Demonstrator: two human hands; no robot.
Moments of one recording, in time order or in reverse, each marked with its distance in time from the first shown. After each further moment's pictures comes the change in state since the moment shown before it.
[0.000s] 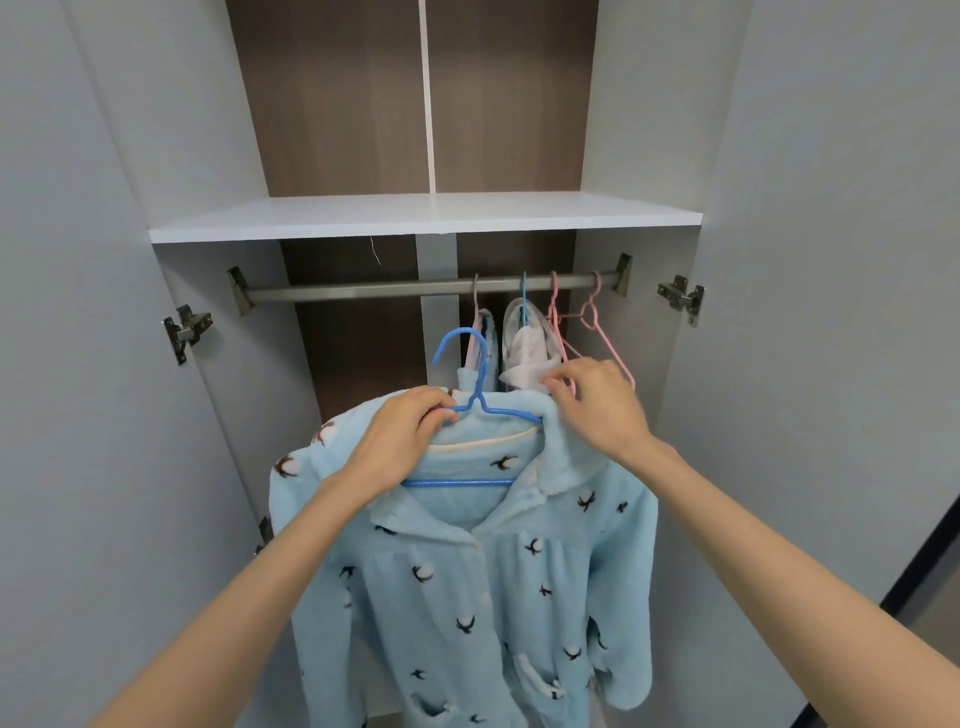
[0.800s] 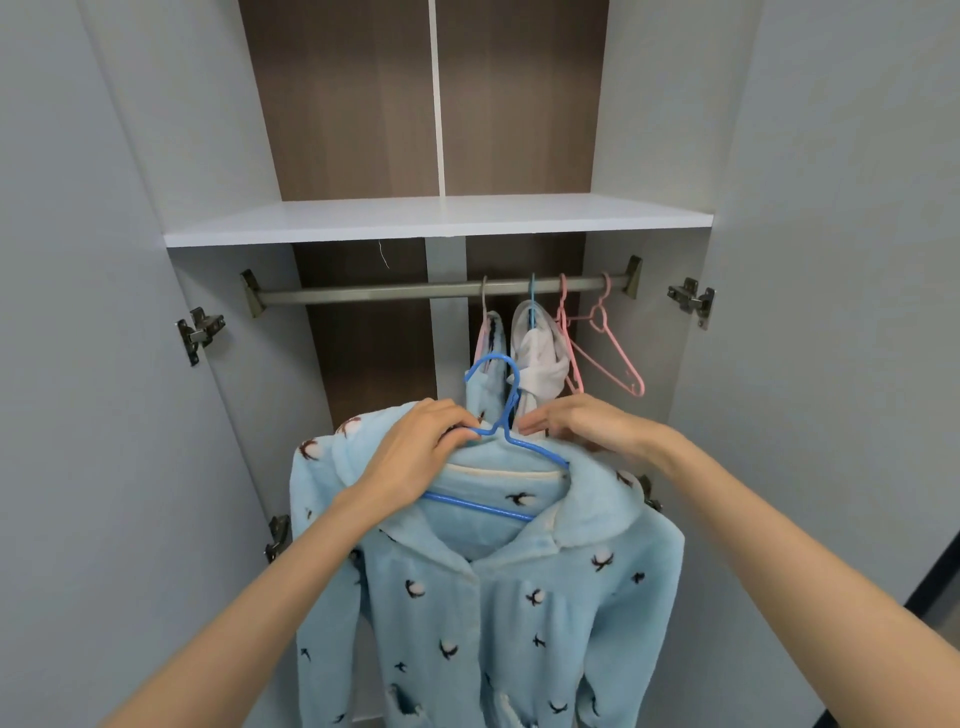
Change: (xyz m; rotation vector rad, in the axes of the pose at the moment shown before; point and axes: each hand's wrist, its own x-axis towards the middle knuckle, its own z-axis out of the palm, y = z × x) left_hand -0.009 0.003 0.011 0.062 -0.038 0.109; right_hand 0.000 -0.009 -0.008 0.534 -0.672 0.209
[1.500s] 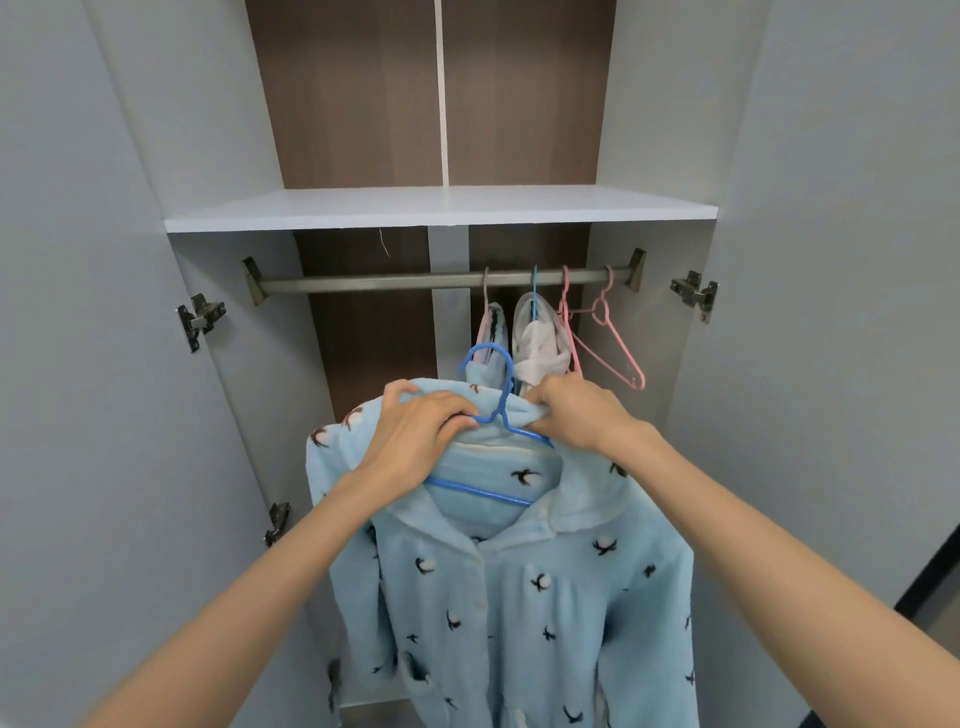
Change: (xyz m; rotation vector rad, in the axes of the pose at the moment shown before) left_hand 0.001 0.001 0.003 0.208 0.054 -0.012; right_hand 0.003 -0.016 0.015 -0.797 0.296 -0.130
